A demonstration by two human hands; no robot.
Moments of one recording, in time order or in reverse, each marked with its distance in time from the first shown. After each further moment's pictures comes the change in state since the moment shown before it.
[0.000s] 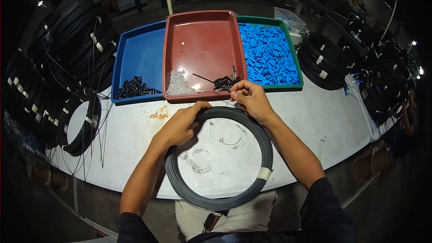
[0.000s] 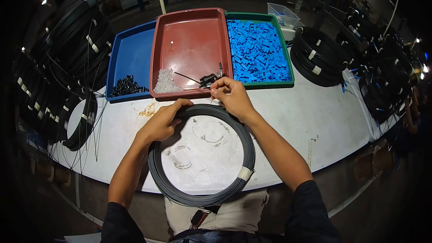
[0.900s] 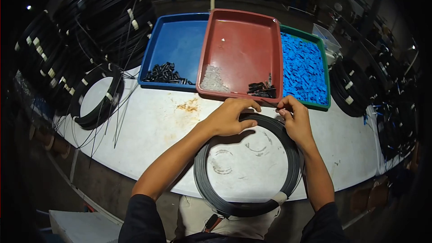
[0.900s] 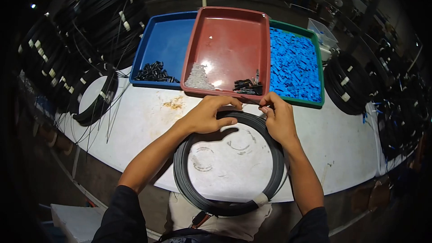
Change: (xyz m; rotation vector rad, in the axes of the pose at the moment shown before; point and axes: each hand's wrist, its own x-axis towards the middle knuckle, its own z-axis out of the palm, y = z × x) left_hand 0.036 -0.002 0.019 -0.120 0.119 0.263; right_hand -0.021 -0.001 -0.017 -0.594 0.119 -0.305
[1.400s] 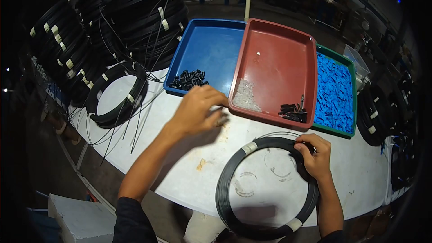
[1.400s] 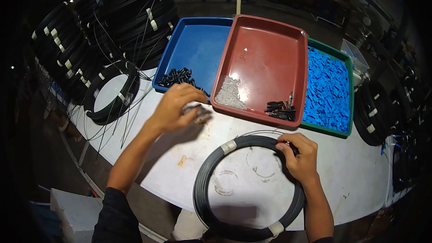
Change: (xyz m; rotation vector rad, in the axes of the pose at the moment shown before) left_hand -0.074 -0.027 -0.120 0.621 0.331 0.062; right_hand -0.010 -0.022 0.015 -0.060 -0.016 -0.235
